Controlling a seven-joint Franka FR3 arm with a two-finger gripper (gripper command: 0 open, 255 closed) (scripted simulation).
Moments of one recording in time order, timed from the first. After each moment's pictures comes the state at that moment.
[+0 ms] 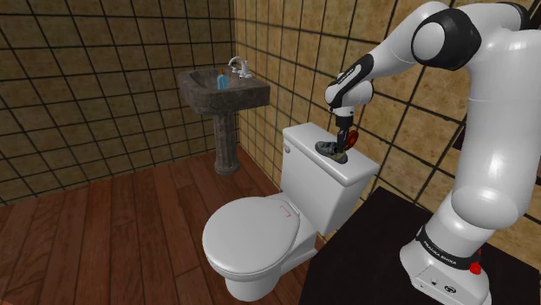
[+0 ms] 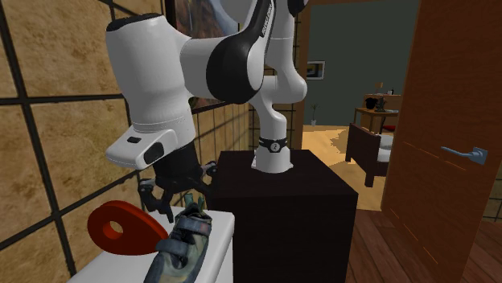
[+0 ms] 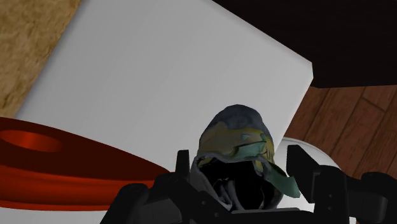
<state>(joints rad) -0.09 0.36 -0.41 -2.09 0.12 2.17 -0.88</state>
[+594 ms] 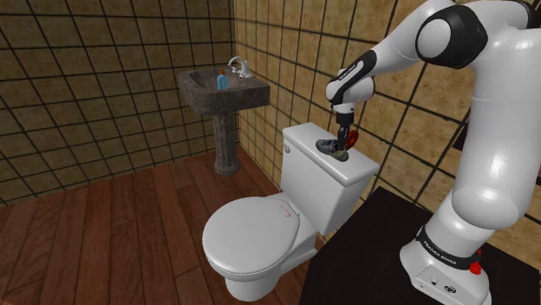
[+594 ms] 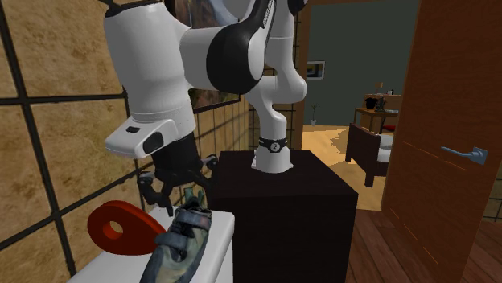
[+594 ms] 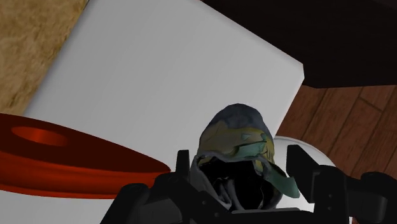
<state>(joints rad) -0.08 0.33 -0.41 -2.08 0.11 2.14 -0.87</state>
